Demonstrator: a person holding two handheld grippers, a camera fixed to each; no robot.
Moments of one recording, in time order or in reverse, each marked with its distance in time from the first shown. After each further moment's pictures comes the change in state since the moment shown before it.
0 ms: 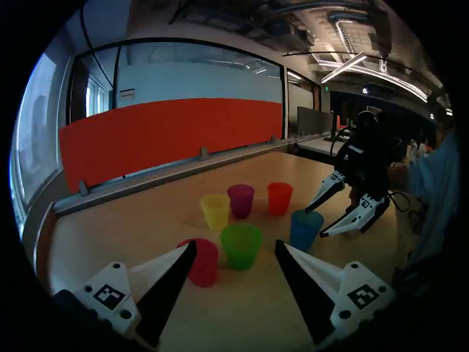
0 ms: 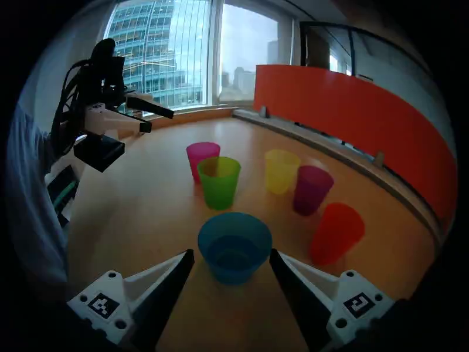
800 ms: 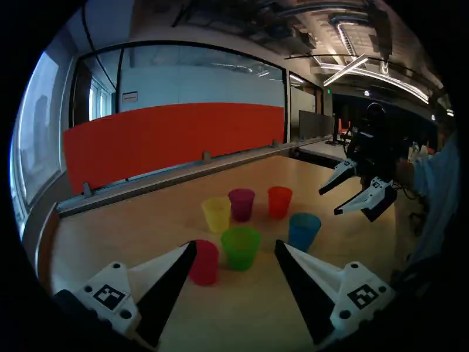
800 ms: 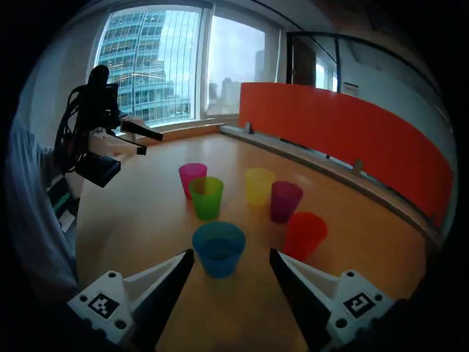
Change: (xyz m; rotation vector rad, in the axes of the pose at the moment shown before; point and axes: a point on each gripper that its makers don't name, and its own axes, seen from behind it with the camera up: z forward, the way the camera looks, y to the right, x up) left arm 0.007 0.002 -0.014 0.017 0.018 -0.005; right arm 0.018 0.016 -0.061 -0.061 0.068 0.028
